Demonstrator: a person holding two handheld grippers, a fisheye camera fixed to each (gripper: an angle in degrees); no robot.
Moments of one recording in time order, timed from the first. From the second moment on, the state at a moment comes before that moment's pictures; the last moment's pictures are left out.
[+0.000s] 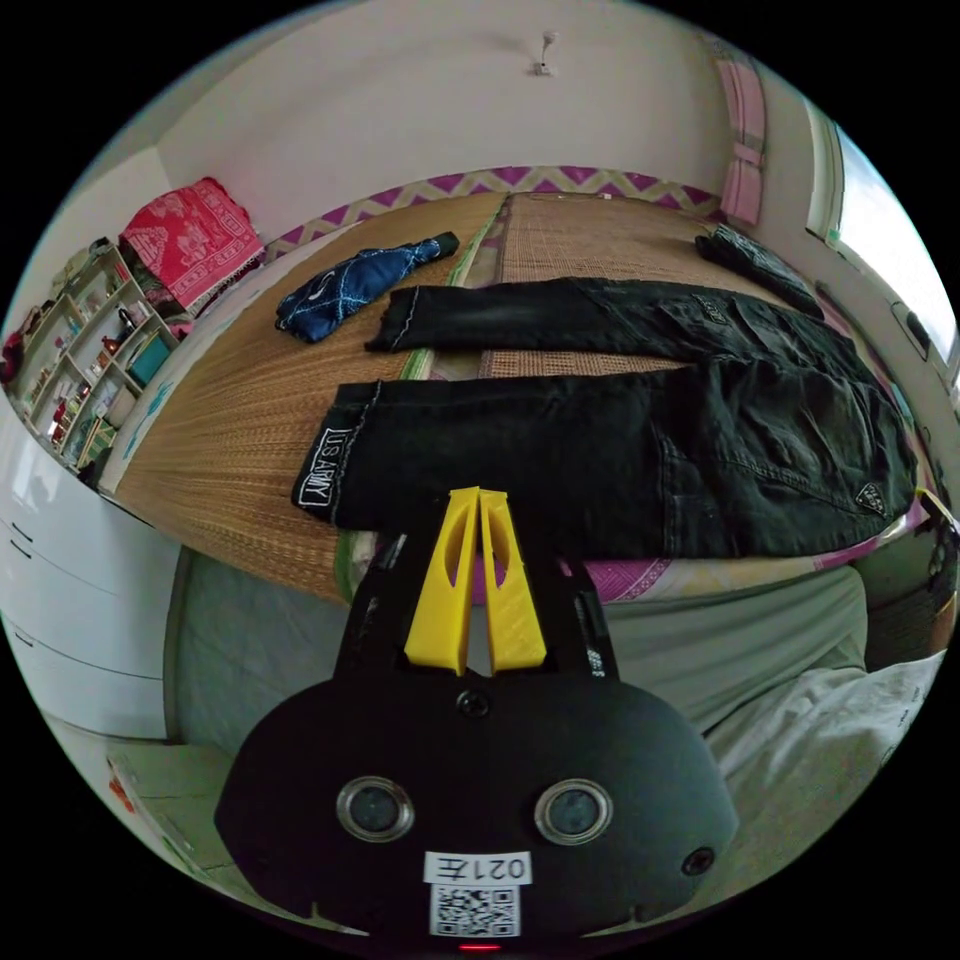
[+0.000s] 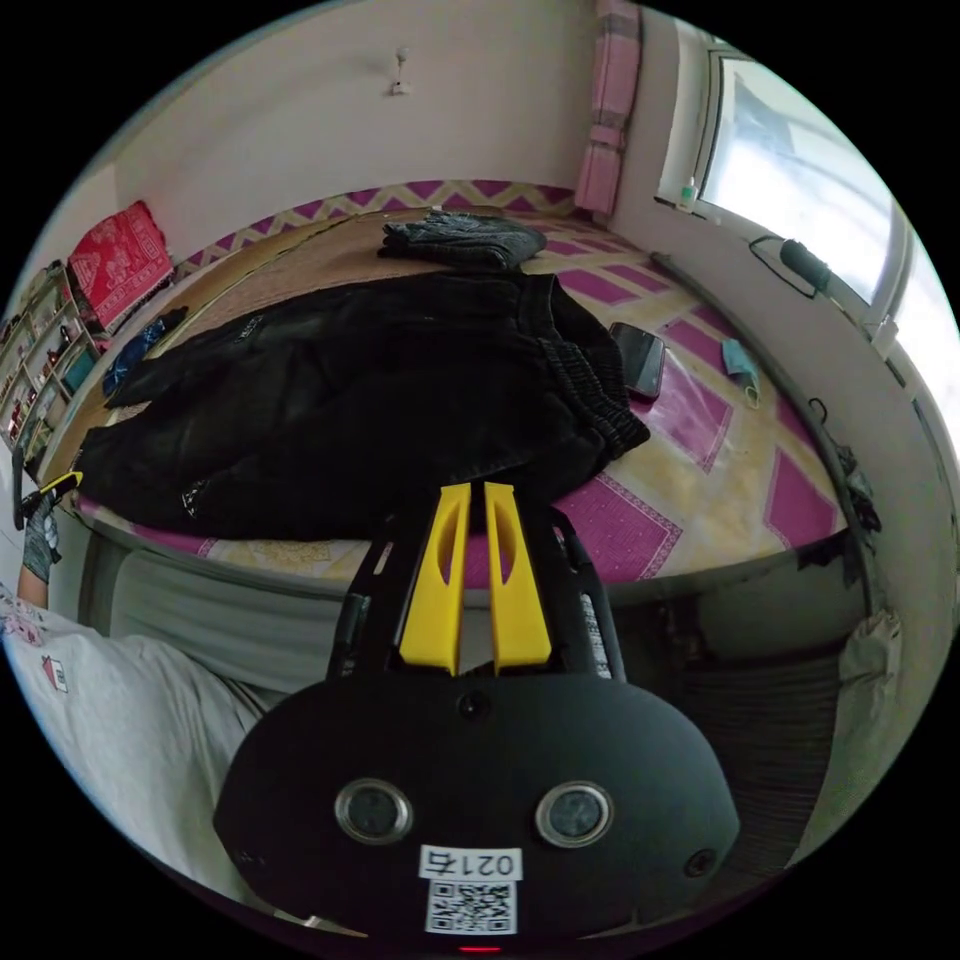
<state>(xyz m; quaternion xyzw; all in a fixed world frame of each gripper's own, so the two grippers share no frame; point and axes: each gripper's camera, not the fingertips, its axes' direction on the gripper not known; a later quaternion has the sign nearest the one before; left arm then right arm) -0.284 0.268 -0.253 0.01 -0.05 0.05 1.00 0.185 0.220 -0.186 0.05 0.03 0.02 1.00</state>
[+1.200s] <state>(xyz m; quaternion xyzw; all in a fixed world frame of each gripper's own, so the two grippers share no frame) -0.482 0.343 -0.190 0.00 0.15 -0.11 0.98 0.324 0.257 -0.133 0.09 -0.19 0.30 0.93</state>
